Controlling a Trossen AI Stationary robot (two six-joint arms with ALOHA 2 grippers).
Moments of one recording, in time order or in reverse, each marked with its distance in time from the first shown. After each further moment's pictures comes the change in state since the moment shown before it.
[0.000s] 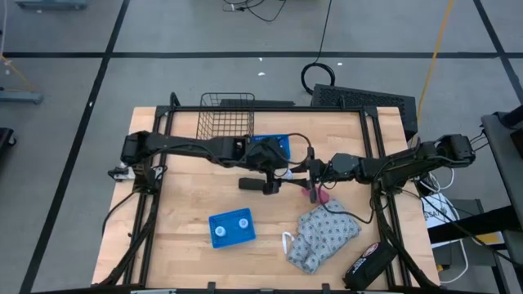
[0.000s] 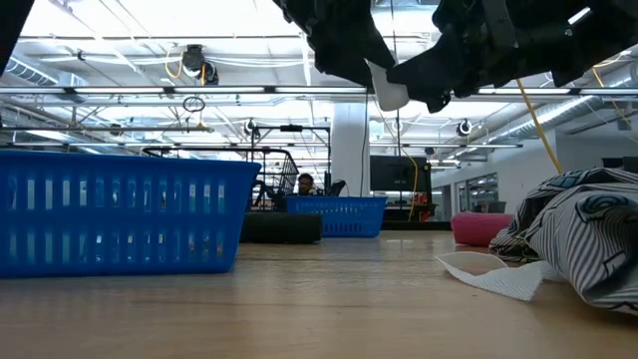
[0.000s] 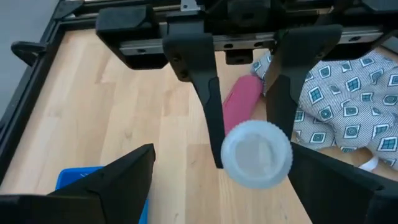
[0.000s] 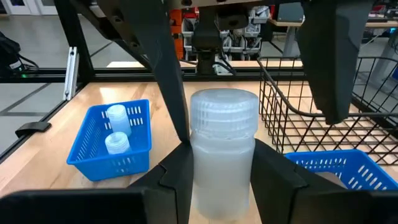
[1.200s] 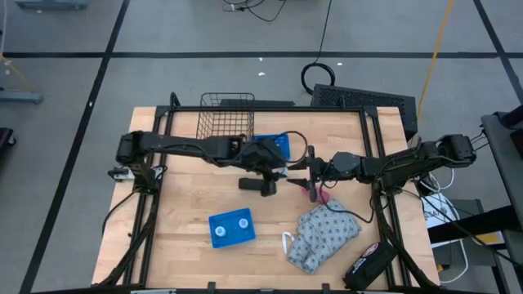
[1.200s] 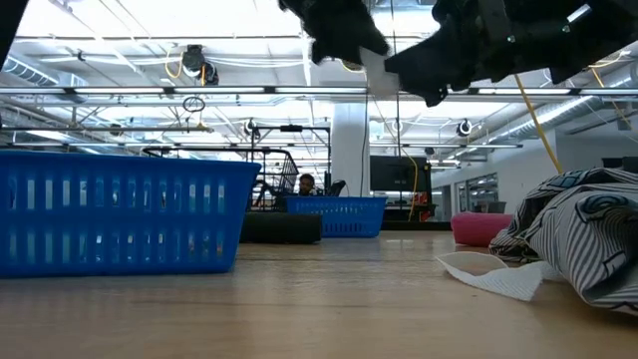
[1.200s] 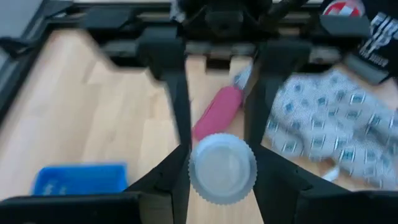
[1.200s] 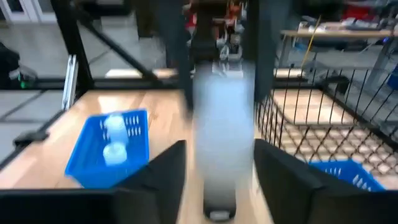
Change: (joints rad) left arm -0.007 -0.041 -0.002 -0.017 0.043 -0.082; right arm 0.000 -0.005 0.005 0.006 0.004 -0.008
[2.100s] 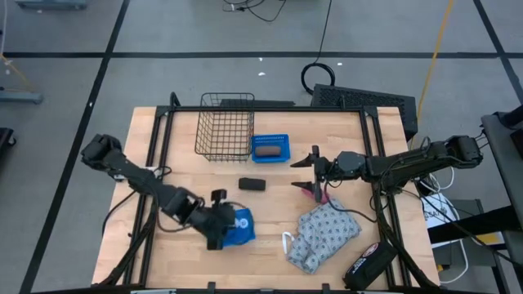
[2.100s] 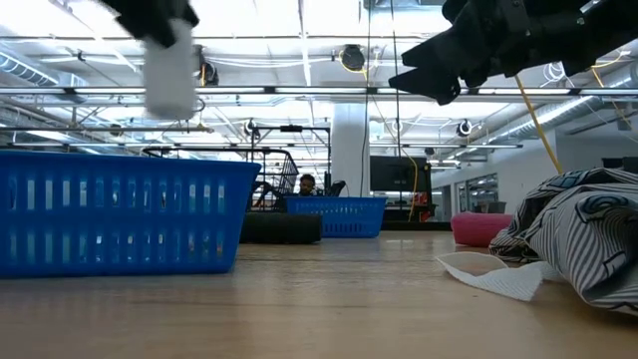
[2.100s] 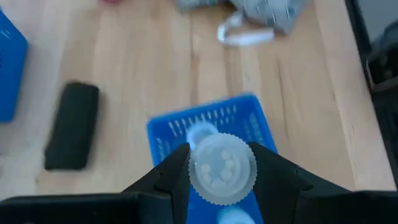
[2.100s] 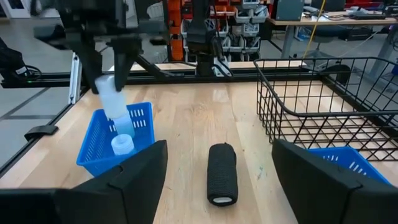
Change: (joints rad) left arm -0.530 -0.290 -0.484 -0.079 -0.284 -0.413; right arm 0.001 -0.105 -0.005 -0.125 0.002 0.027
